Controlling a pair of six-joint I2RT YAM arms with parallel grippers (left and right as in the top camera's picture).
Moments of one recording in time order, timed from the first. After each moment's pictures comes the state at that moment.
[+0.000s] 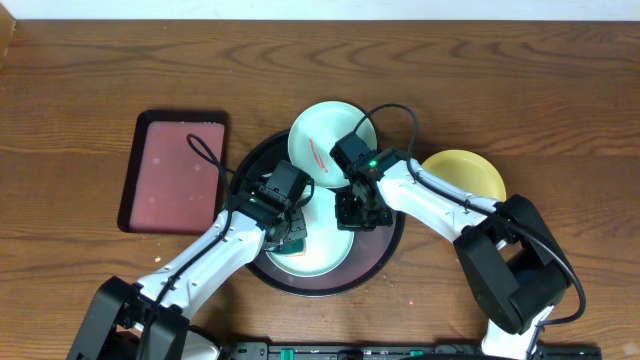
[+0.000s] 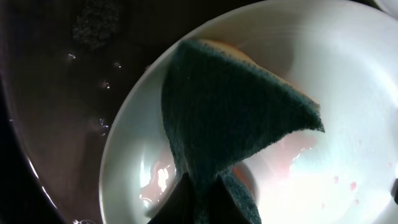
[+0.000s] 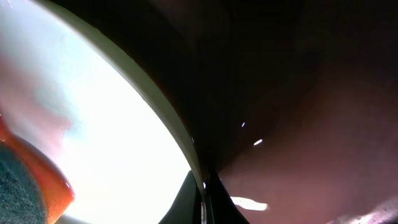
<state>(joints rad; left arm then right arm) -0.51 1.48 0.76 -0.62 -0.04 -0.73 0.66 1.94 1.23 -0.80 -0.24 0.63</state>
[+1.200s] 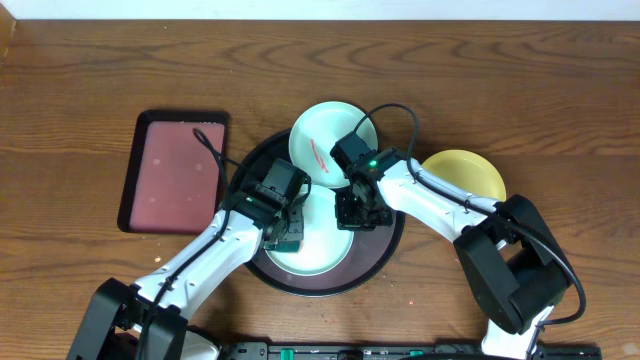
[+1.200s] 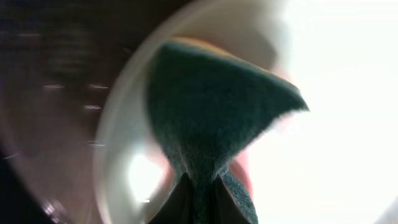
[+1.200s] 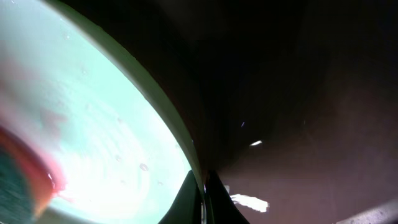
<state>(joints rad) -0.49 1.48 0.76 -0.61 -0.02 -0.54 0.66 1.94 1.23 -0.80 -0.24 0.63</state>
